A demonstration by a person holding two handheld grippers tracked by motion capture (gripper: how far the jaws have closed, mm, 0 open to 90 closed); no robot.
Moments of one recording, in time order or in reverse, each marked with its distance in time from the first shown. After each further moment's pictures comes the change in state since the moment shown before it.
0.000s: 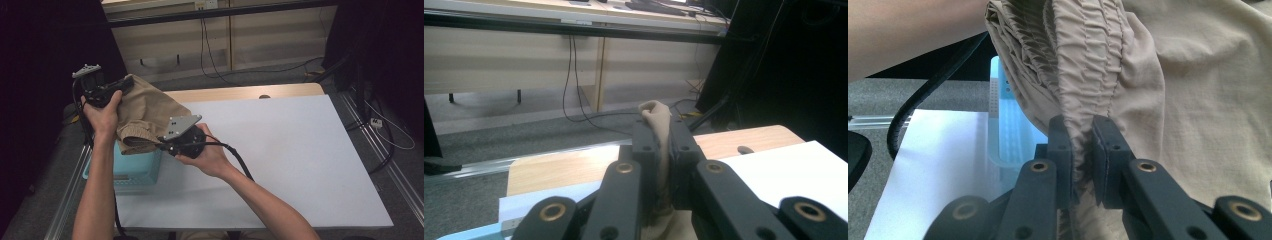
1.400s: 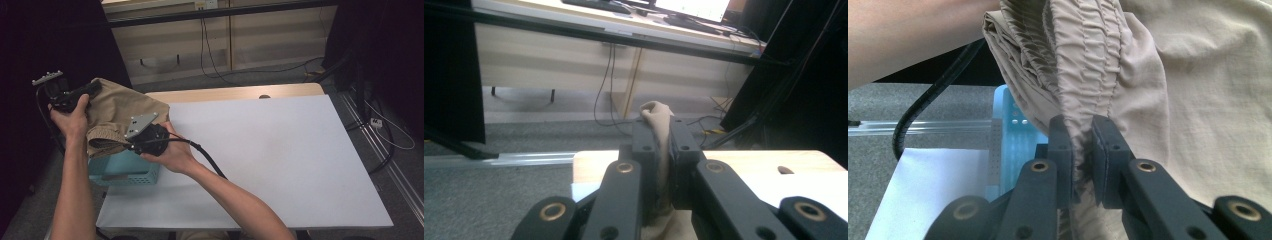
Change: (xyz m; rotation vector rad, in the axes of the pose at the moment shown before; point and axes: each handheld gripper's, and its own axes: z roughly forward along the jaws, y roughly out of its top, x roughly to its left) left arm 0.082 -0.010 -0.037 -0.041 0.096 -0.080; right arm 0.008 0.037 0.078 0.011 0.053 -0.007
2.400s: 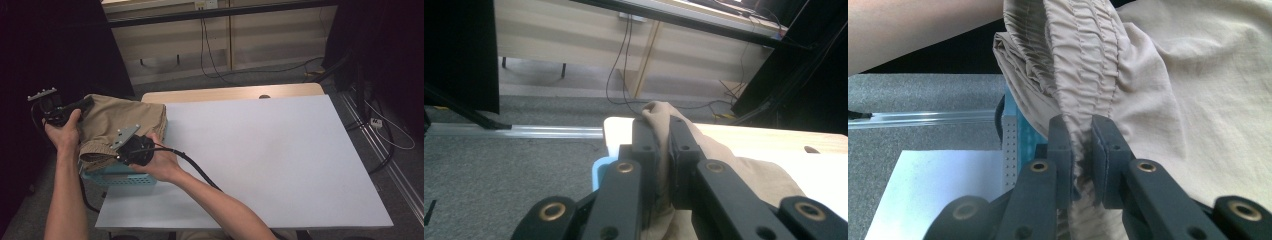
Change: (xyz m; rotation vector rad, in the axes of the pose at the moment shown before) left arm 0.056 -0.036 -0.005 0.065 0.029 -0.047; right arm 0.018 -0.008 0.052 0.058 0.036 0.028
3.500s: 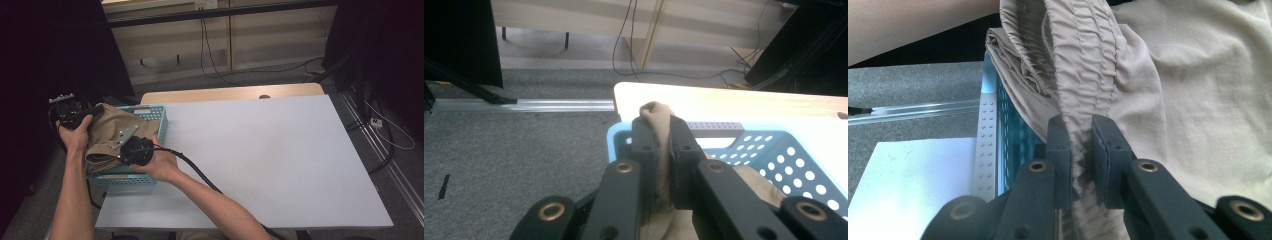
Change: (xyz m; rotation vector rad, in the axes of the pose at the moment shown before) left arm 0.013 -0.025 0.039 0.128 0.009 0.036; right arm -0.009 -0.016 0.025 0.067 0.007 0.061
